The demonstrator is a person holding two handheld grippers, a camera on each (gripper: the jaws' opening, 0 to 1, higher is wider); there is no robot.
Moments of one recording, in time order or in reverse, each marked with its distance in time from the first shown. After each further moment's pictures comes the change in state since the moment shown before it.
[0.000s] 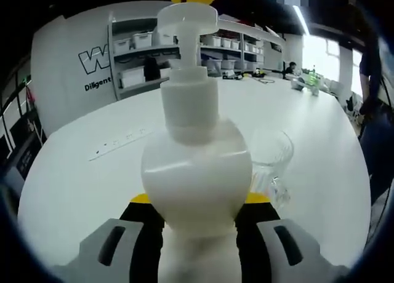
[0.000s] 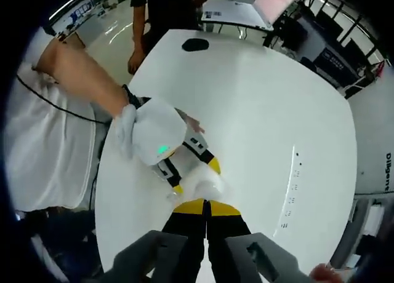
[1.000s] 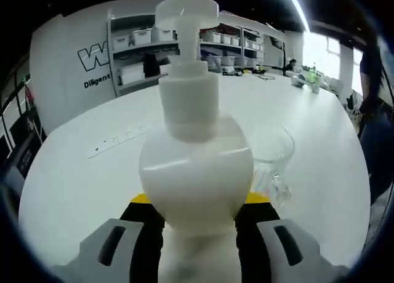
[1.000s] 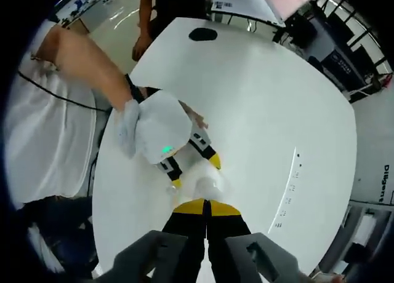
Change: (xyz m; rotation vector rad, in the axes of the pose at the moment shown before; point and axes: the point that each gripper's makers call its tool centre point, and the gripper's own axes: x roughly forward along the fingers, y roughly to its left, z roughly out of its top) left arm 0.002 0.000 -0.002 0.003 0.031 0.002; right arm 0.000 -0.002 -0.002 -0.082 0.076 -0.008
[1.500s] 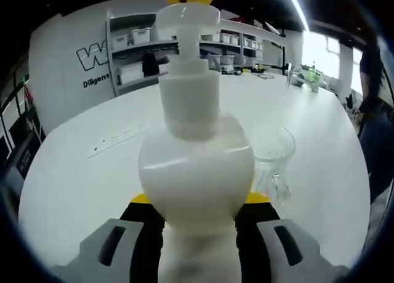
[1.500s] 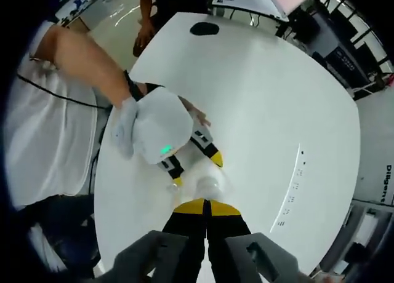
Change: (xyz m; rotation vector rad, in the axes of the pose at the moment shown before) left arm 0.001 -0.001 -0.001 0.002 0.004 -0.005; right arm 0.009 0.001 -0.002 0.010 0.028 0.029
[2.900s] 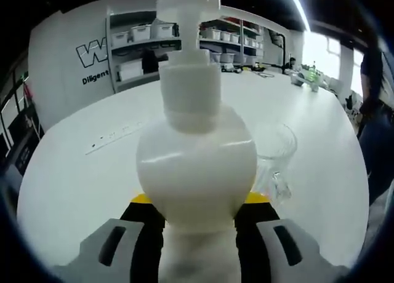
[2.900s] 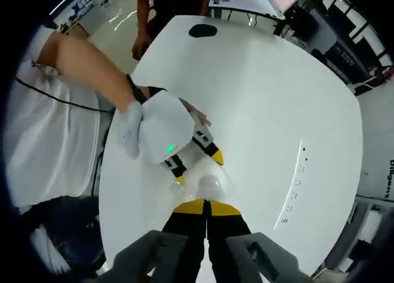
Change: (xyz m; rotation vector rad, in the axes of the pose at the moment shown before) left arm 0.002 0.001 -0.004 -0.014 0.018 -0.010; right arm -0.007 -0.005 0.003 0.027 0.007 0.022
